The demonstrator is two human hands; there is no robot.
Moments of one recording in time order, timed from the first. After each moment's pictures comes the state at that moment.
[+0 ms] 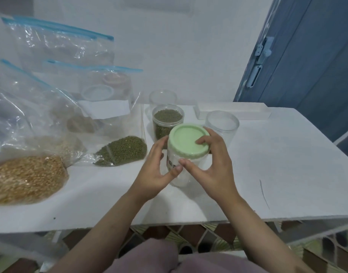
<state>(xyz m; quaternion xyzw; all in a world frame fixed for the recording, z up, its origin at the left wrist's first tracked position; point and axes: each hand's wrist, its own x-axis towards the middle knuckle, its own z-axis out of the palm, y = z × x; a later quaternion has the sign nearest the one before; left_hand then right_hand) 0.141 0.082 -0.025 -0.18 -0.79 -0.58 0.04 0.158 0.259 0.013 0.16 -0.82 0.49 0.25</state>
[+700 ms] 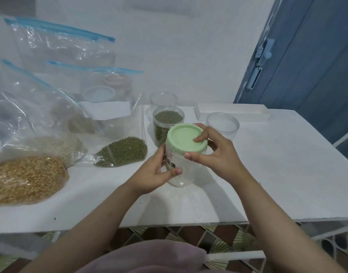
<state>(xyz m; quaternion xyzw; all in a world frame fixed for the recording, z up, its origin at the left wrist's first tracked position) 0.125 0.075 -0.023 -0.19 -0.76 -0.62 -0.10 0.123 0.278 0.033 0.19 -0.78 0.59 0.08</state>
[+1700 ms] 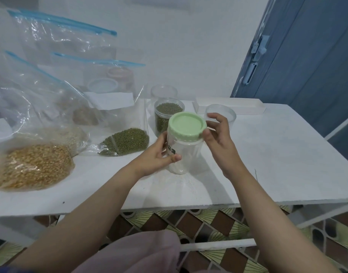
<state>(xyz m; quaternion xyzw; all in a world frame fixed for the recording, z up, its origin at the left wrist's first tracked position) 0.120 0.064 -0.024 -0.19 -0.74 -0.63 -0.15 0.143 0.278 0.023 0.13 -0.76 0.63 0.08</state>
